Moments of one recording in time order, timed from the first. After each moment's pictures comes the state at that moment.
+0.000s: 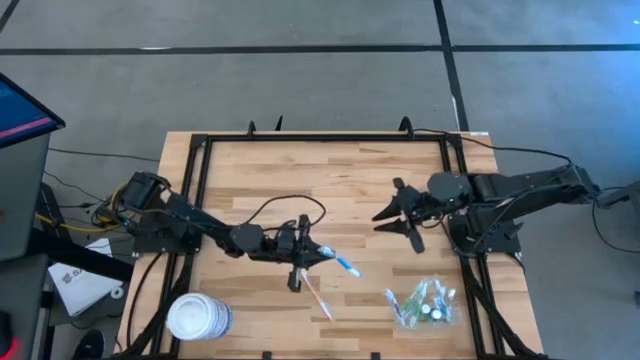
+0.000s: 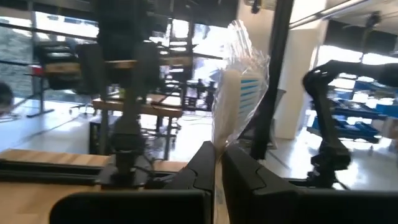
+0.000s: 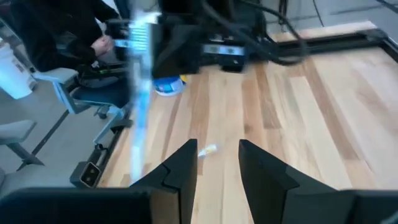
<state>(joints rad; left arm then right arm) -0.35 1.68 0.78 1.12 -0.25 -0.09 0.14 0.95 0.88 -0.31 -0.05 0.19</state>
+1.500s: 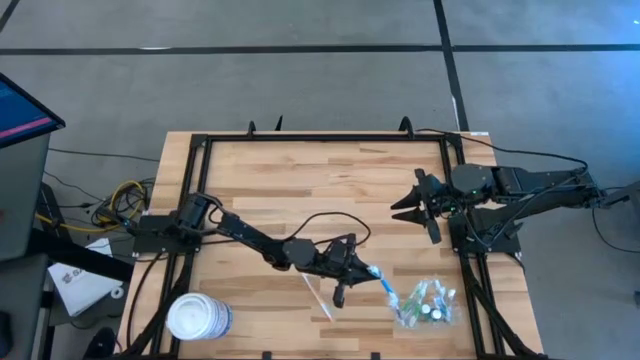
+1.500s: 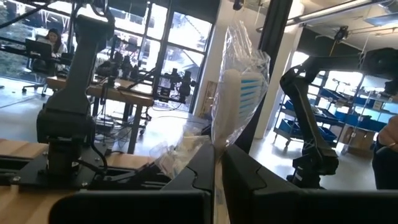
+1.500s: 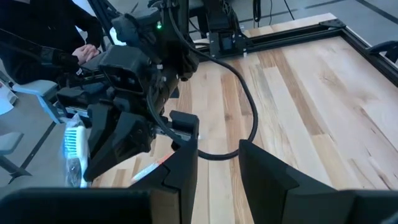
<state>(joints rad) -0.30 2.13 1.23 1.10 -0.10 -0.23 0.12 0.78 0.88 -0.49 0.01 0.24</state>
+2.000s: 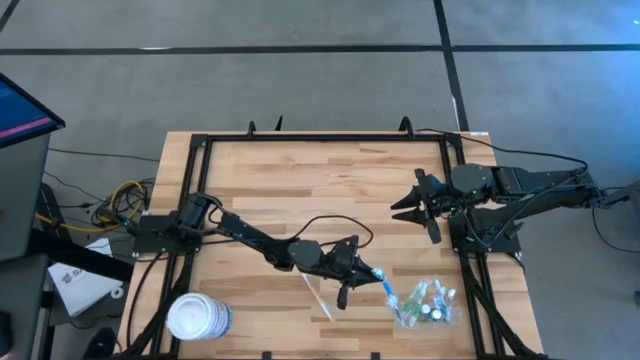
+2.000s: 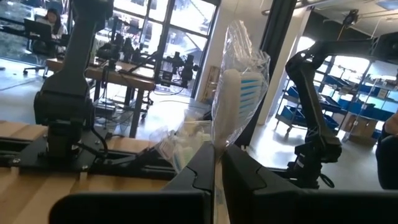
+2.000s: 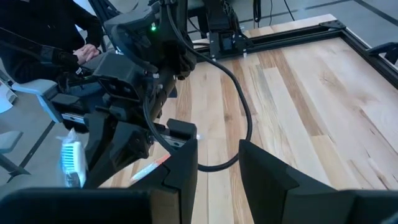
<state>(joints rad) -0.30 2.13 1.28 0.99 -0.10 -0.24 0.12 0.78 0.88 -0.49 0.01 0.23</state>
